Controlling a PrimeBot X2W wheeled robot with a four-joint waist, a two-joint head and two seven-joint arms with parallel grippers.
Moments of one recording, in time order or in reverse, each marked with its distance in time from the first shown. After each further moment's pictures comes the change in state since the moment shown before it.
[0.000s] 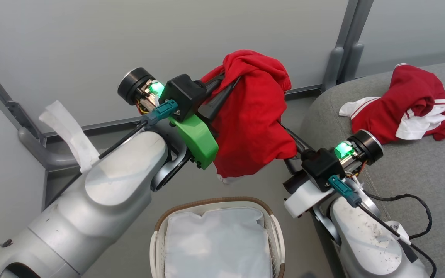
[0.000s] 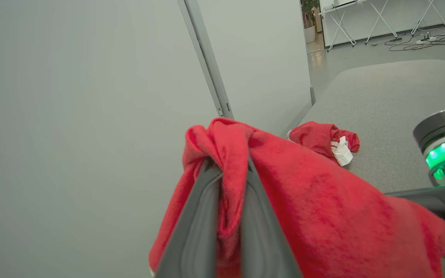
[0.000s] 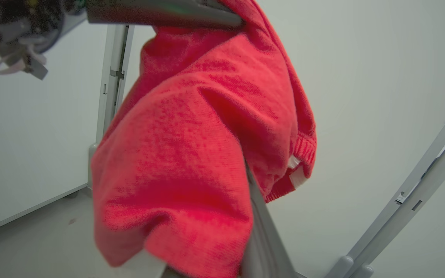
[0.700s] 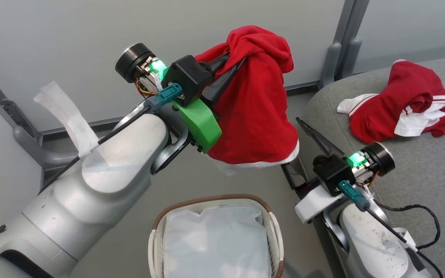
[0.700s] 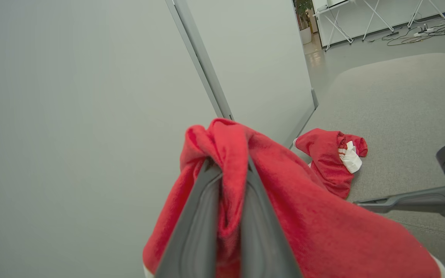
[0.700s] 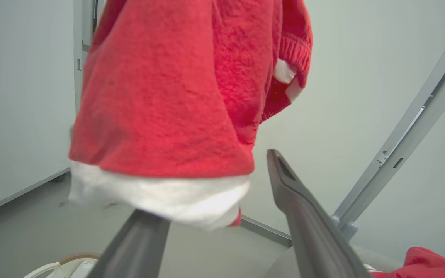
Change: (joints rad) left arm -0.064 0.000 0.012 -0.012 0.048 -0.010 0.021; right arm 0.059 0.000 -0.078 0.027 -0.021 0.000 0.000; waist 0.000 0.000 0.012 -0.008
